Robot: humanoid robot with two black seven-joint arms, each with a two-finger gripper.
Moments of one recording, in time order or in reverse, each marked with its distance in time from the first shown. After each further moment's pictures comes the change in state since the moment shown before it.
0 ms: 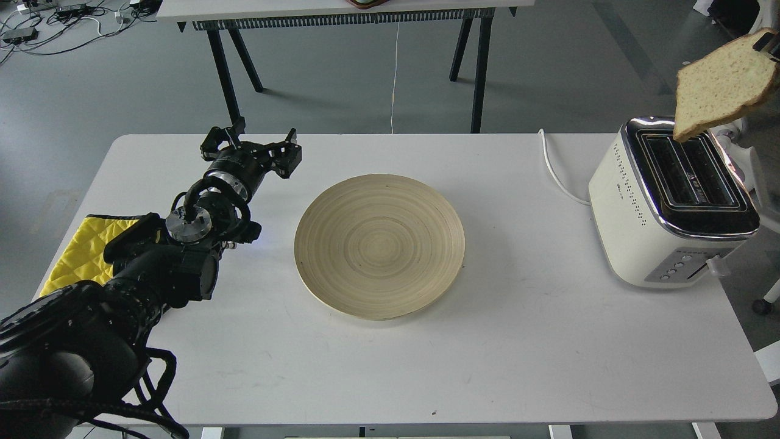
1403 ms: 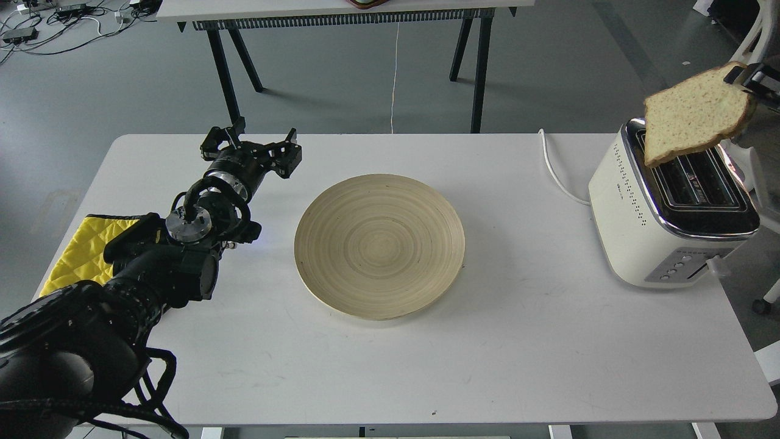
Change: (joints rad) left arm 0.000 0.000 0.000 0.000 0.000 0.000 0.000; right arm 0.000 -0.010 -0.015 0.084 0.001 0.027 0.007
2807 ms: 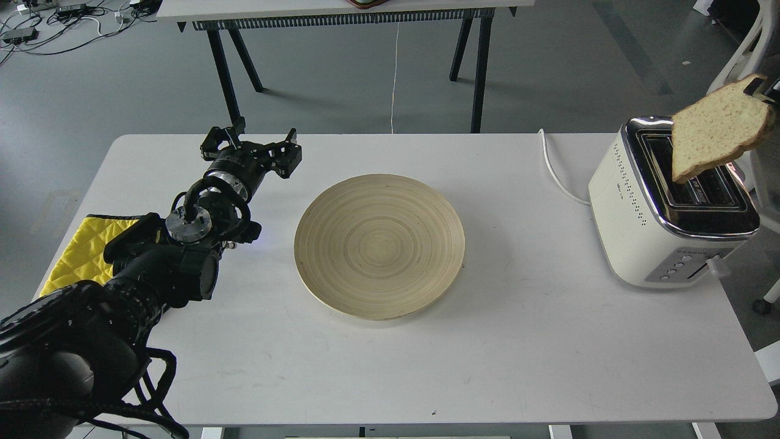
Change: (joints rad) left arm 0.000 0.000 0.000 0.000 0.000 0.000 0.000; right arm 0.000 -0.045 -0.018 -0.022 -0.018 0.065 -0.008
